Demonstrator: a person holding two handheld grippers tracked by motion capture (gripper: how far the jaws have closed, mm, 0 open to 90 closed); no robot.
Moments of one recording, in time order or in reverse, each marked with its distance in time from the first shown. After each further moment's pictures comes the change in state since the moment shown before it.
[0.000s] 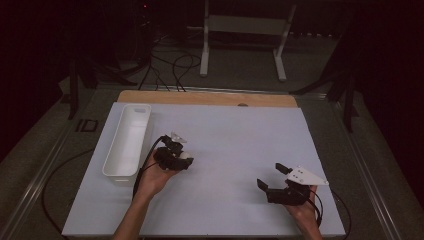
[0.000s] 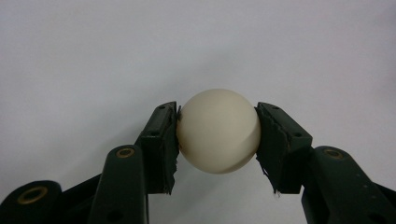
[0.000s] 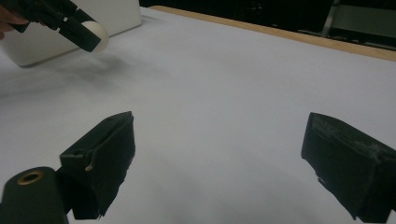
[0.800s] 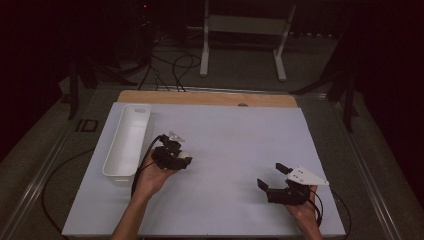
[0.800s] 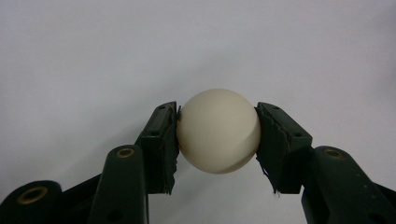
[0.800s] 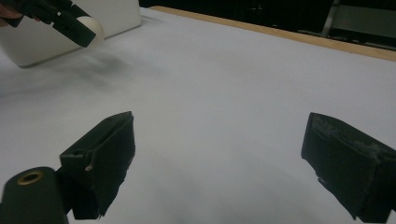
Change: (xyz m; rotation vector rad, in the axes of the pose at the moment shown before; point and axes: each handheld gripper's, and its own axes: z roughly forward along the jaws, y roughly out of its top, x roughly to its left) left arm 0.002 0.000 -0.007 -0.006 -0.009 -0.012; right arm -0.001 -0.001 0.000 -0.003 0.002 0.002
